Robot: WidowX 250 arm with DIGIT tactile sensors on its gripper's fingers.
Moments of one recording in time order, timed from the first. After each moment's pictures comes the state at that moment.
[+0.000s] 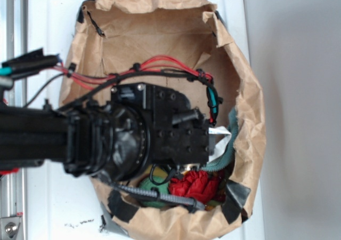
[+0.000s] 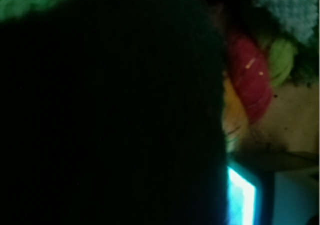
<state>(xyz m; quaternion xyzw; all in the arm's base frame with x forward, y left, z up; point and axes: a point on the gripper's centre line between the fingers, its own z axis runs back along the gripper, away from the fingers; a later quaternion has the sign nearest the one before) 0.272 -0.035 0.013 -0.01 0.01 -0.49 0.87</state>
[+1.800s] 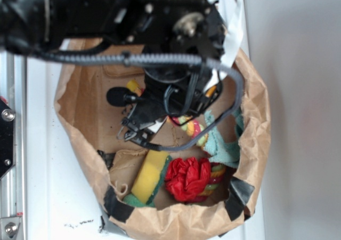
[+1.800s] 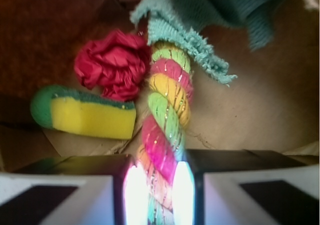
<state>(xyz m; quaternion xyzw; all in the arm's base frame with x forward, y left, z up) 0.284 0.031 0.114 -0.09 -0.12 -0.30 0.94</state>
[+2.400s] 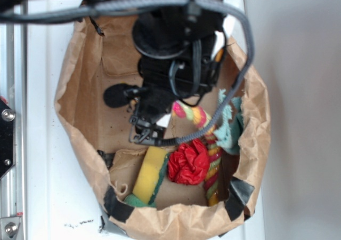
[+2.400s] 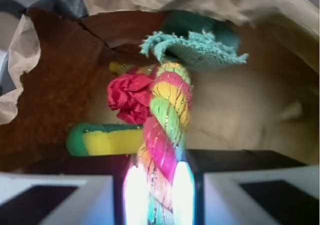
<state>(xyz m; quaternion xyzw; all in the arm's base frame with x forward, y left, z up) 0.275 0.029 0.153 -0.10 -0.12 -0.14 0.98</state>
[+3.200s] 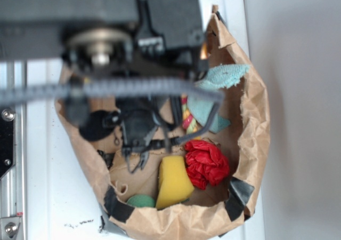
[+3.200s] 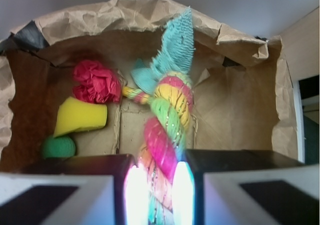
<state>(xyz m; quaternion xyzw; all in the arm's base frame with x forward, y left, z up) 0.262 0.012 0.197 0.02 -0.12 -0.01 0.99</state>
